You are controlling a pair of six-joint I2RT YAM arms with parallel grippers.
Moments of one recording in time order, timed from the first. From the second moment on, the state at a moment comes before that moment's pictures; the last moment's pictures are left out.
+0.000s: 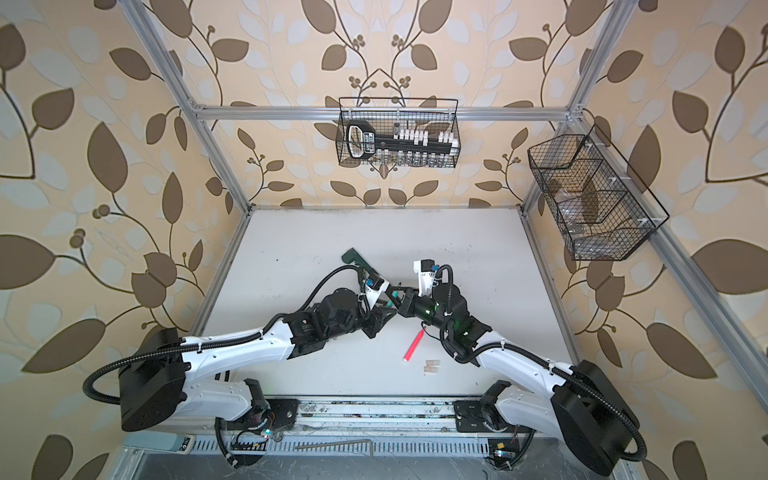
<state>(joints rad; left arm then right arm) -0.96 1.32 0.72 0.15 0.02 -0.29 0.65 1.13 0.46 0.47 -0.24 0.84</state>
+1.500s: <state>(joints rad) -0.95 1.15 0.43 0.57 -0.13 -0.17 1.07 0.91 0.49 -0.71 0.33 0.98</state>
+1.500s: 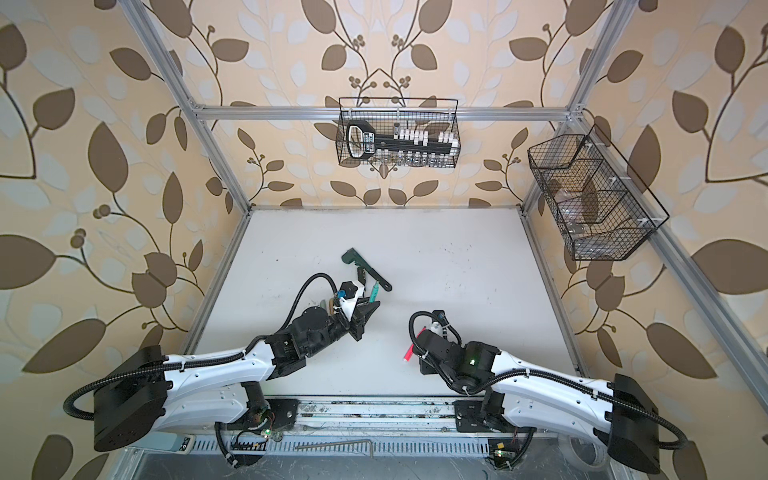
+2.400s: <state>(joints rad) -0.95 1.10 0.43 0.57 -0.13 -0.16 1.06 1.13 0.44 -0.51 0.30 1.00</state>
